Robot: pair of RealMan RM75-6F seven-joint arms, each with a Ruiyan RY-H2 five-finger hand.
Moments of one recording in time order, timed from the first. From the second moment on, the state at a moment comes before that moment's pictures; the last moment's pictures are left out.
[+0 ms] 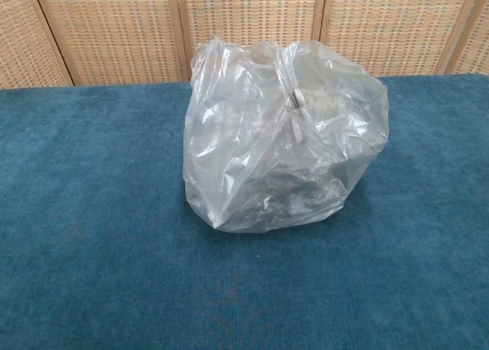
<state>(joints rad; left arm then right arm) -0.06 -1.15 -0.05 -1.62 1.54 1.58 0.01 0.06 -1.15 0.07 -1.57 -1.59 1.60 0.12</state>
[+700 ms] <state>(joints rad) -0.07 -1.13 -0.05 -1.65 1.52 1.54 0.04 0.12 -1.10 0.02 -1.62 -1.64 1.47 0.39</state>
